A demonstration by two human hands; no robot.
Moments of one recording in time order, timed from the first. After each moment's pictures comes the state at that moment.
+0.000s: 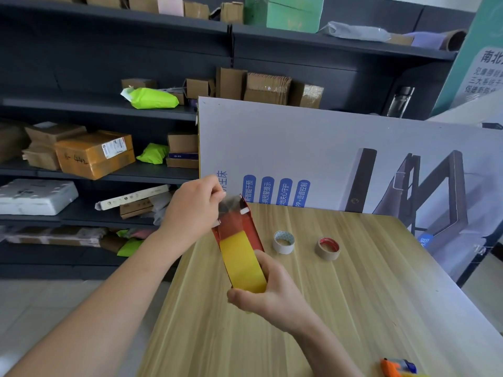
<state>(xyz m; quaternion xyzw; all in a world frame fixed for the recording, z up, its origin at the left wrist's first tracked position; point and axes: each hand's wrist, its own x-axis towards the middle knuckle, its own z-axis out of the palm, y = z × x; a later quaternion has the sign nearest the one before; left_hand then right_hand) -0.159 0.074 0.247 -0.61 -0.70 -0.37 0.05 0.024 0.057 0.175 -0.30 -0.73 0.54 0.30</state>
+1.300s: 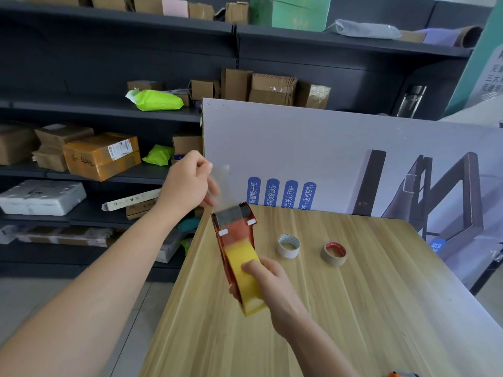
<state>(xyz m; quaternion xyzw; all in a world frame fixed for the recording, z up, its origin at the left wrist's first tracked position) -0.180 0.106 0.269 -0.52 -0.69 -0.49 -0.13 0.009 0.074 0.176 -0.40 -0.57 0.66 0.29</state>
